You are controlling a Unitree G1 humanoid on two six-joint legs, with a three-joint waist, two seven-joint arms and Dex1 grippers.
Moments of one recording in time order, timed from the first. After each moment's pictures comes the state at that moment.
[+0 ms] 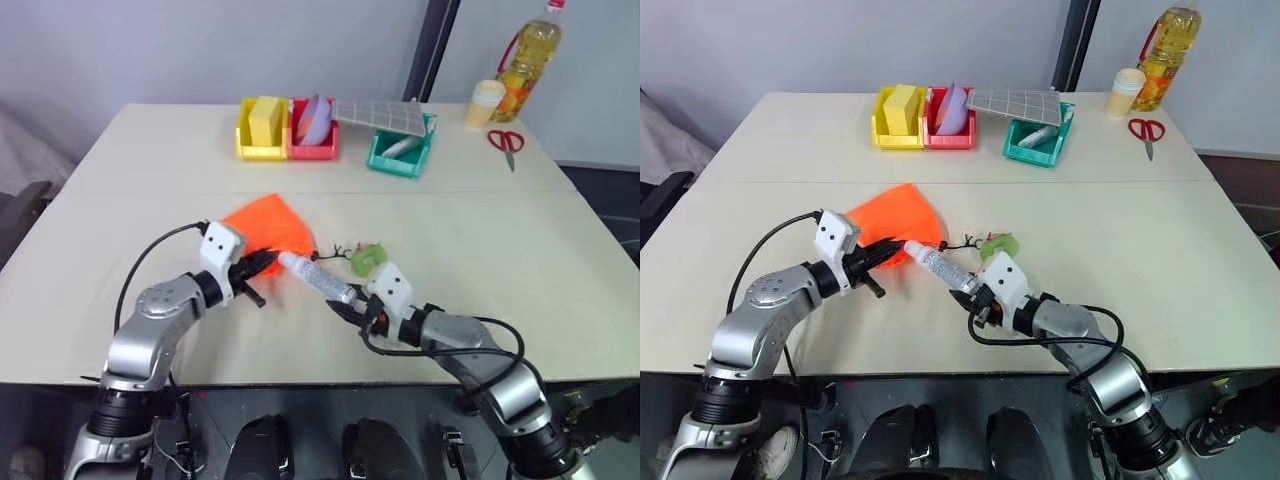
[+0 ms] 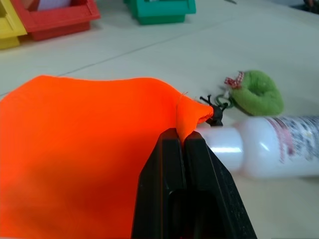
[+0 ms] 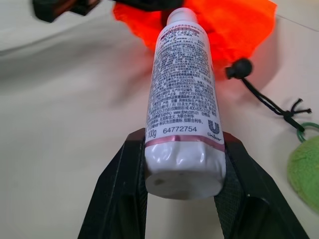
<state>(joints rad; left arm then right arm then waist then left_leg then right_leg) -0.25 0.45 0.02 -0.24 -0.34 0.54 -0.64 -0.15 -0.42 0.27 -0.44 0.25 0.59 0.53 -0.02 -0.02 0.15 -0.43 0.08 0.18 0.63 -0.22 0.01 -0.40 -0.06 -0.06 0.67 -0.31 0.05</state>
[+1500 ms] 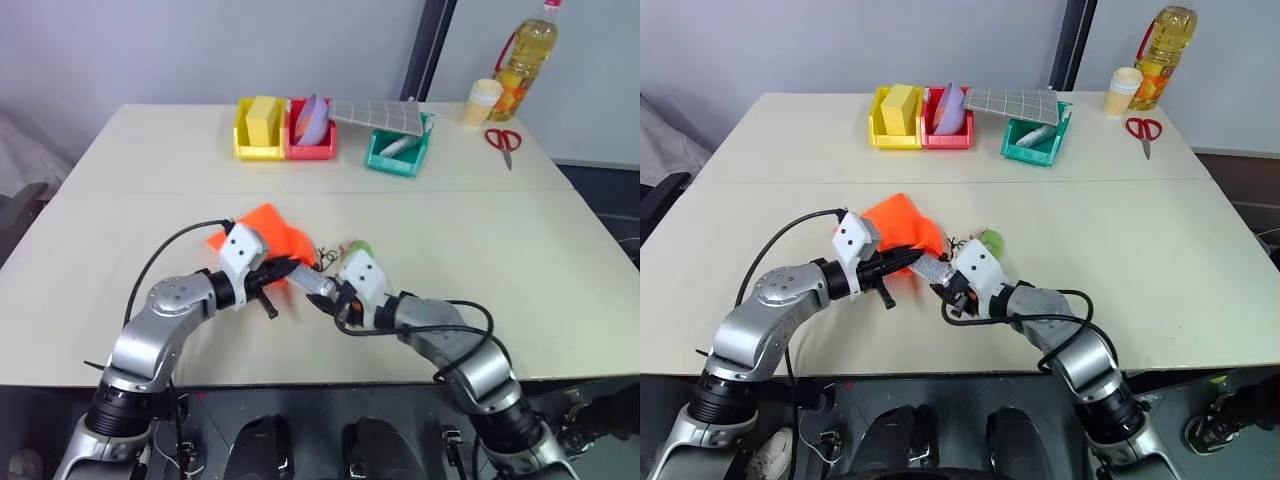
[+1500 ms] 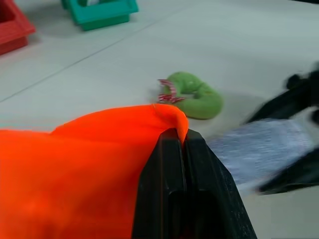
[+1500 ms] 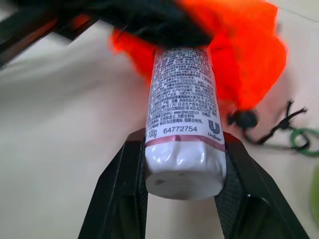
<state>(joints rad) -0.28 0.49 -0.09 -0.35 -0.36 0.58 -0.71 -0.31 -0.29 0.33 -0.38 0.19 0.75 0.50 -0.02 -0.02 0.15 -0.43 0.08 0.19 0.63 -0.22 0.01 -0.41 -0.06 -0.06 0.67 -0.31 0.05</state>
